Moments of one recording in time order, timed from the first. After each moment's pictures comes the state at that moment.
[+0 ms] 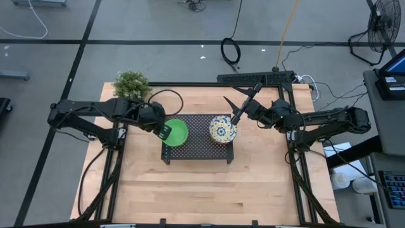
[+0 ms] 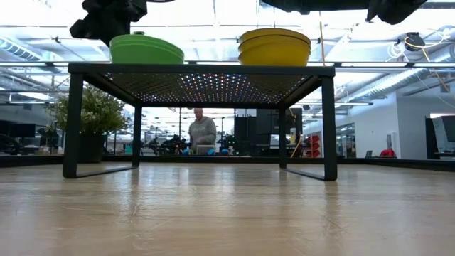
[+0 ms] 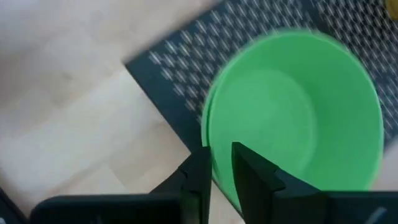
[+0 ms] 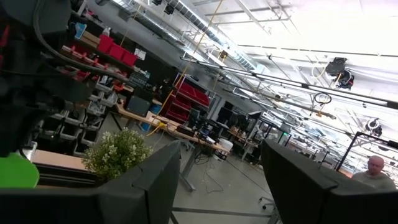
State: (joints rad) left arm 0.00 1.24 1.23 -1.15 -0.18 -0.95; right arm -0.10 1.18 0.68 0.85 0.39 -0.61
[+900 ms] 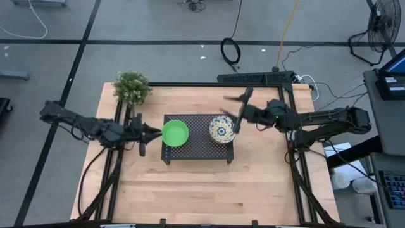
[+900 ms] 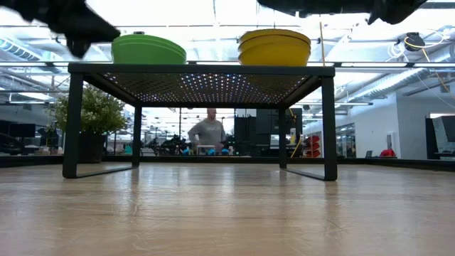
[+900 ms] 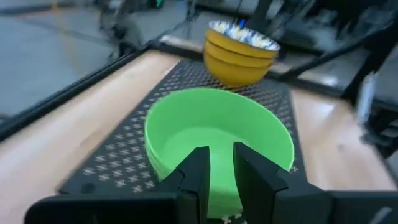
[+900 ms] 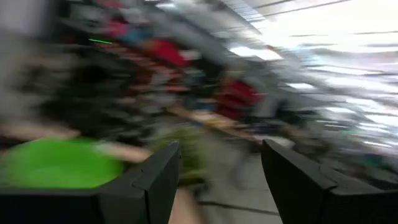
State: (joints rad) left arm -0.35 0.58 0.50 -0.24 -0.53 -0.36; right arm -0.10 1.17 0.68 0.74 0.24 -0.48
